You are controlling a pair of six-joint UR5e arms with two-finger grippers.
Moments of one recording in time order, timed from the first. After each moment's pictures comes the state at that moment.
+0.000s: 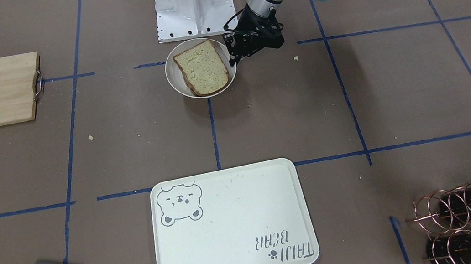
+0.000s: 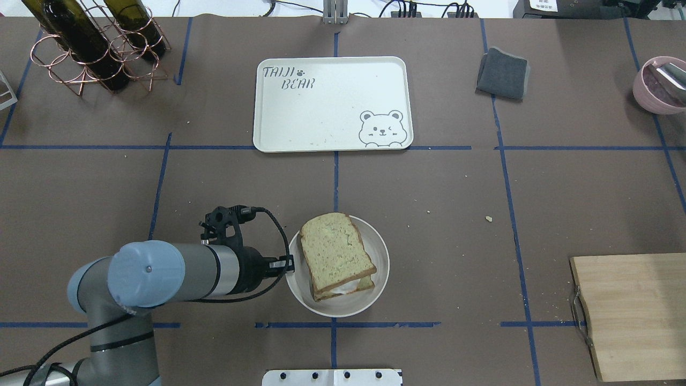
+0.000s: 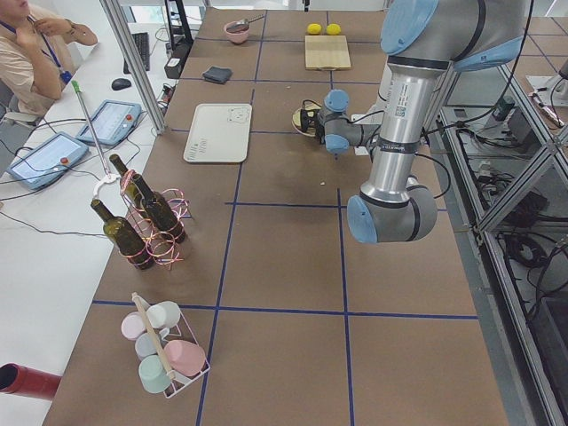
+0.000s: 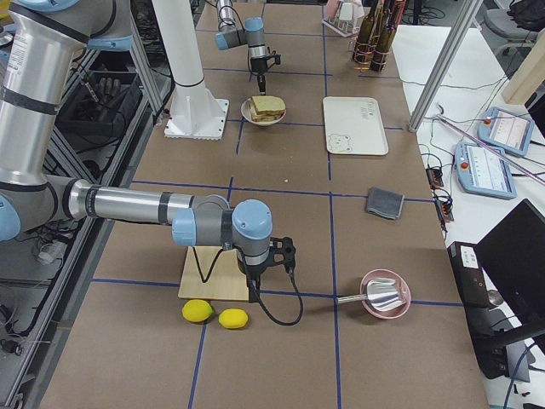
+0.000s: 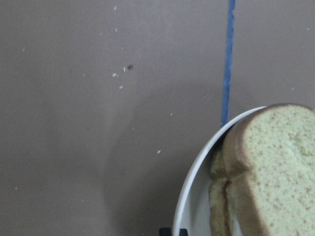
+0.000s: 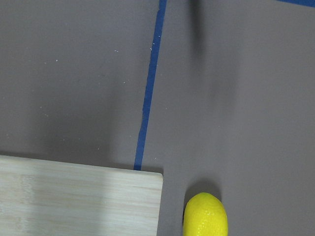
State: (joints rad) left arm -0.33 -1.91 -1.86 -2.21 -1.68 -1.56; right arm 1.51 -1.92 1.84 -1.49 2.28 -0.08
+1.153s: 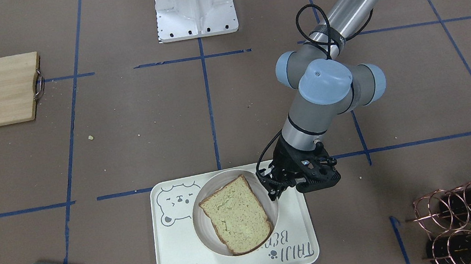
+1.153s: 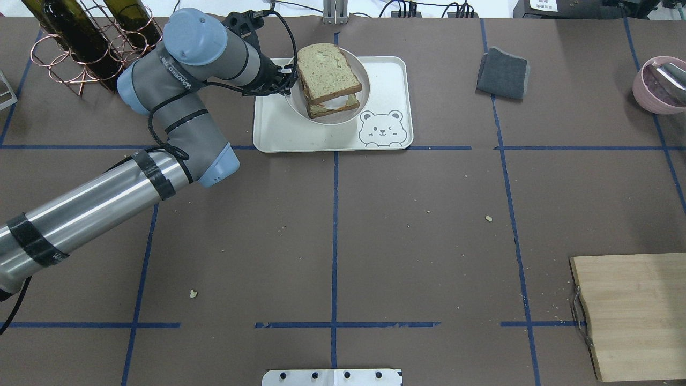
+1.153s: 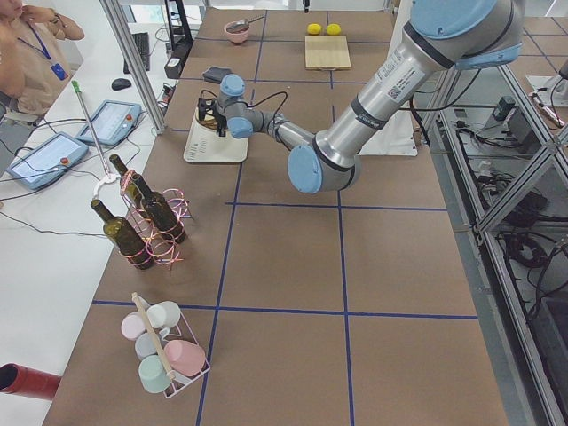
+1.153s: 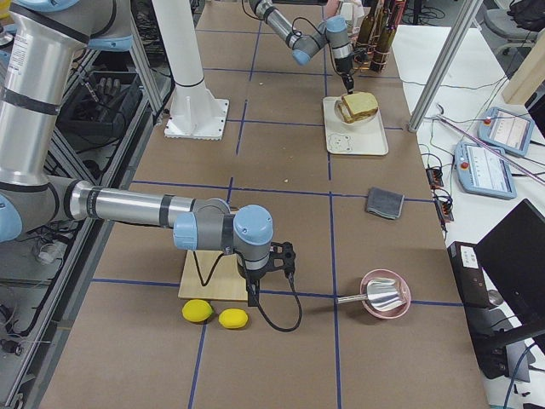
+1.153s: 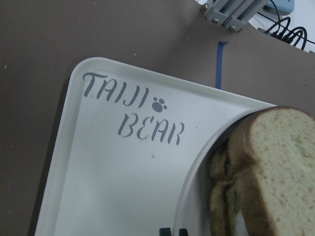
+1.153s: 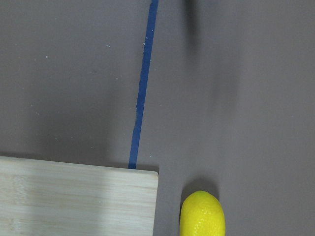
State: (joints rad) left arm -0.79 -2.44 -1.05 -2.34 -1.90 -1.34; right arm 1.51 -1.91 1.82 -1.48 2.29 -0.08
